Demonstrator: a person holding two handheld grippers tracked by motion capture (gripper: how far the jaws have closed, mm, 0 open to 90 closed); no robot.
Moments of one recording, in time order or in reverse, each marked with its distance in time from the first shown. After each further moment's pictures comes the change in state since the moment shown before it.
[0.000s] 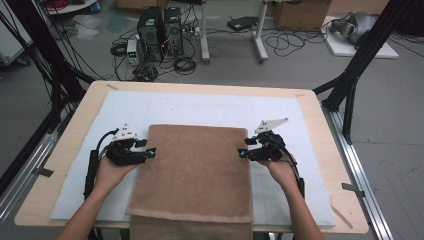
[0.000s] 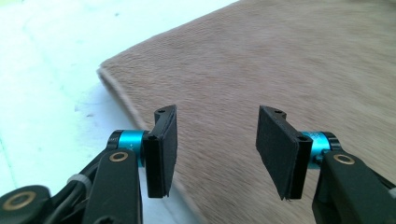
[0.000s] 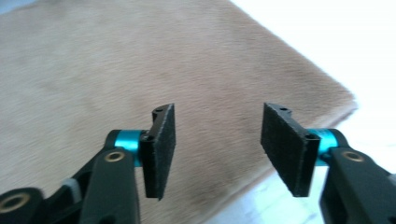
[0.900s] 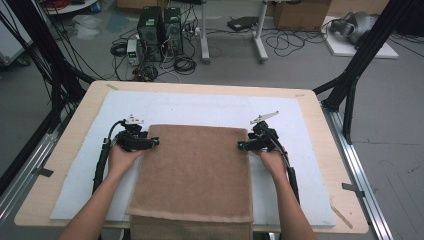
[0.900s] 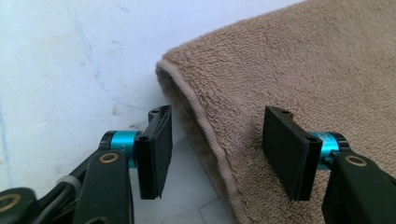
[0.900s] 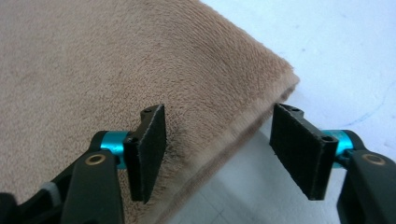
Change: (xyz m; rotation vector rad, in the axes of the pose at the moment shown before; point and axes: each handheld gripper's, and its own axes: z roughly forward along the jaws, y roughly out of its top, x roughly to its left) left arm 0.032 0.002 0.054 0.077 0.073 -0.120; right arm -0.043 -0.007 0.046 0.104 -0.111 0.158
